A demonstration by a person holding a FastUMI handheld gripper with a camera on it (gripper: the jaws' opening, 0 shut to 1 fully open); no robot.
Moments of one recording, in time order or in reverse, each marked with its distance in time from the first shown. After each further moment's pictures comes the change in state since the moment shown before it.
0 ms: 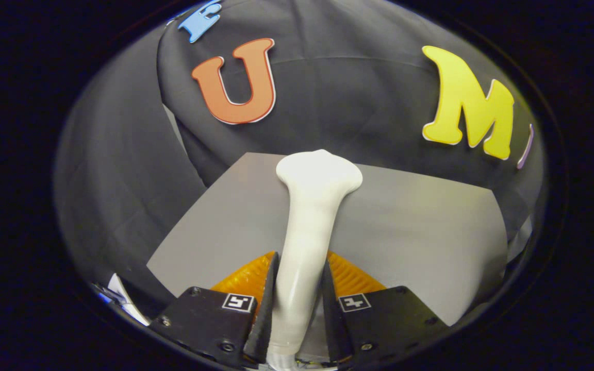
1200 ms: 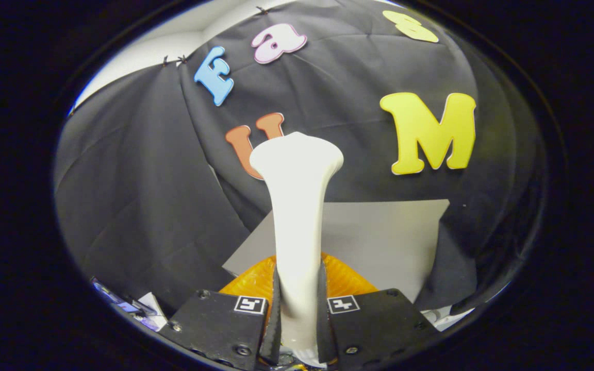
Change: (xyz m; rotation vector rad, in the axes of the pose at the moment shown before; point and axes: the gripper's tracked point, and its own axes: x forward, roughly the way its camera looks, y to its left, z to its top) arm -0.222 -0.016 0.001 0.074 -0.283 0.162
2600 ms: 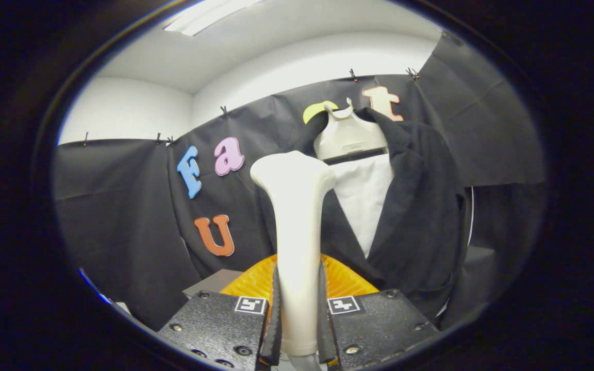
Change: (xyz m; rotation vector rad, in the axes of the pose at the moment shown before) arm -0.308 -0.246 0.103 -0.043 -0.524 -0.148
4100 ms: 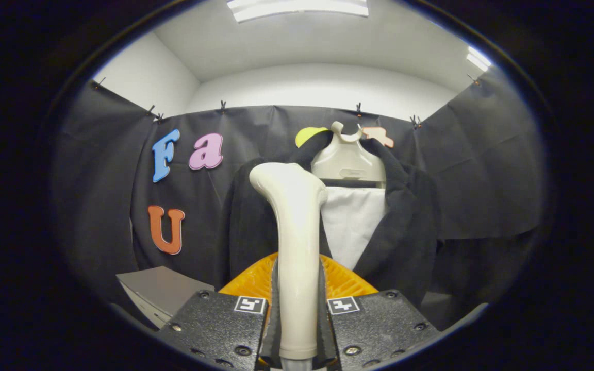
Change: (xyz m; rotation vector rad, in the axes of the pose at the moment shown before) arm 0.046 -0.009 -0.016 -0.258 -0.158 -0.209
